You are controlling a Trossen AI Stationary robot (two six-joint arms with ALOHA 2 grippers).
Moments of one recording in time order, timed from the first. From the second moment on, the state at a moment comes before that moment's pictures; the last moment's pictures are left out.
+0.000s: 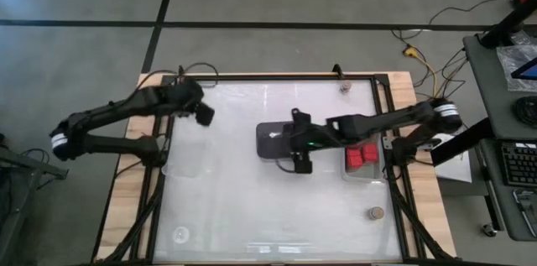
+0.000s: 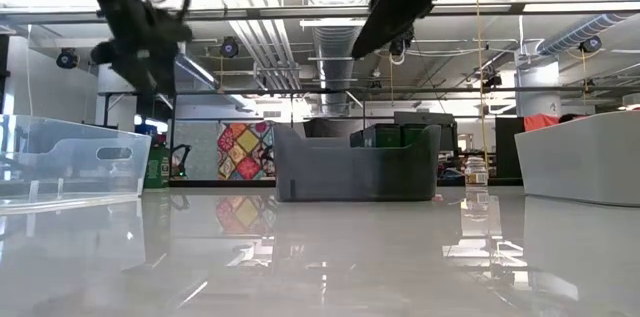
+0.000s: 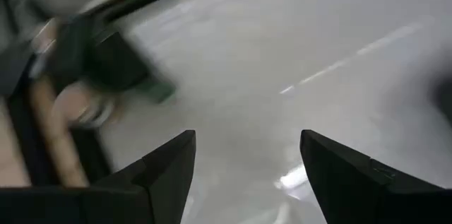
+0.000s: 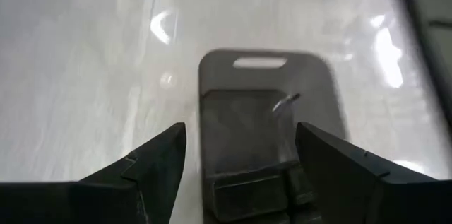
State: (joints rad) left arm 0.48 1.02 0.89 -0.97 -0.33 -0.54; right arm 0.09 1.55 1.21 -0.47 0.19 -0.05
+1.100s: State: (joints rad) left arm 0.84 1.35 0.84 -0.69 -0.51 -0.88; right arm 0.30 1.29 0.82 -0.20 0.24 0.01
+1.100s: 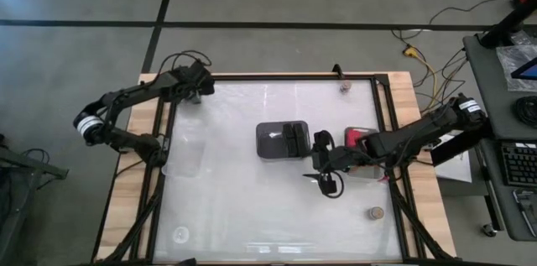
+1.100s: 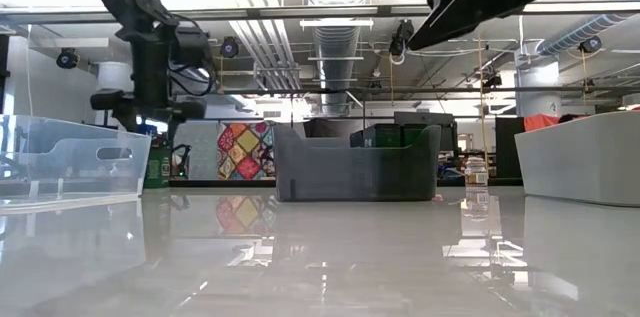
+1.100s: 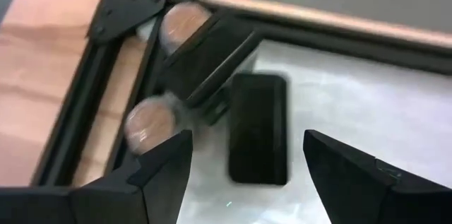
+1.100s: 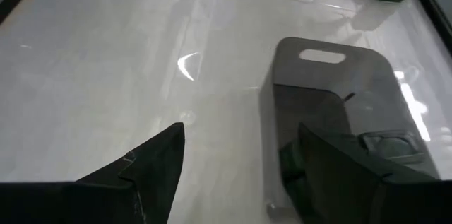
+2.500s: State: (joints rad) left arm 0.54 1.36 0.84 -0.51 -0.51 -0.90; right arm 0.38 1.25 0.80 -0.19 0.34 -0.02
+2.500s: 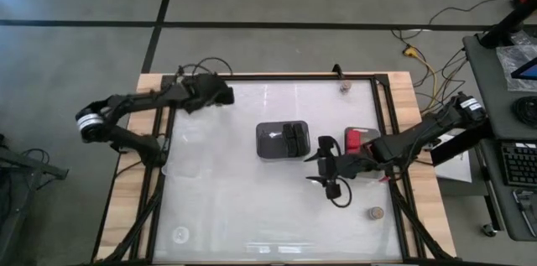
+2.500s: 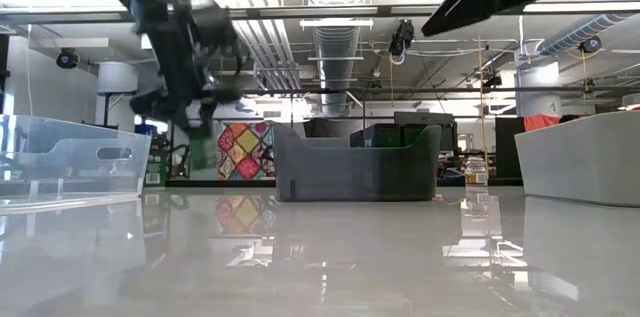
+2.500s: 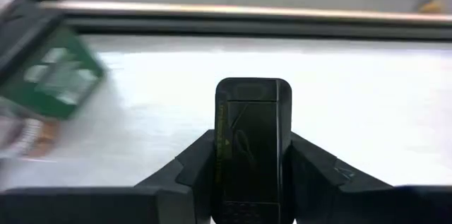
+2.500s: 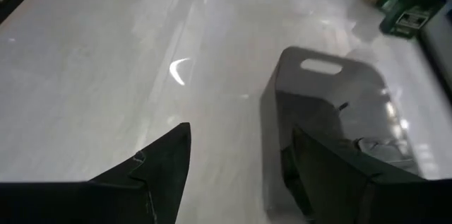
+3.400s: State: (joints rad) left arm -0.21 1.74 1.42 -0.85 -0.77 -1.50; right arm 0.50 1.05 0.84 -0.46 0.45 0.06
